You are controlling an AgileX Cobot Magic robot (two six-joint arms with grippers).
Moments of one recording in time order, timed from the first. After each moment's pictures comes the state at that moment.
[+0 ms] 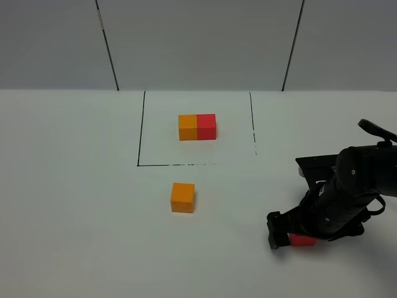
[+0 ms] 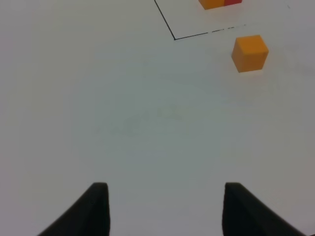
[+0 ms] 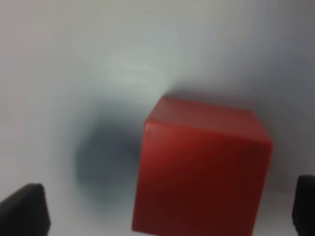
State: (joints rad) left arm -0.09 0.00 -0.51 -0.17 1.05 0.20; right arm 0.35 1.84 -0.92 0.17 0.54 -0.02
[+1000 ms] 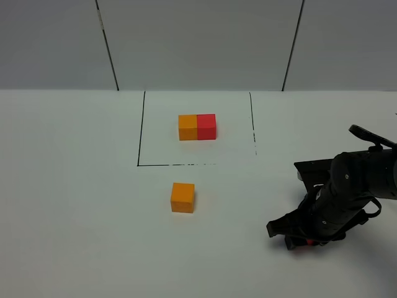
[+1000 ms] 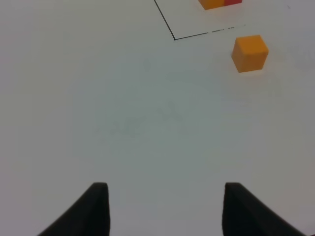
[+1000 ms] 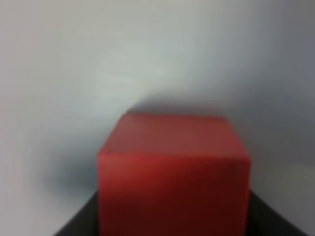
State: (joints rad) left arm -0.09 0.00 -0.51 -0.17 1.05 0.20; right arm 0.35 1.89 -0.93 0.15 0.51 -0.01
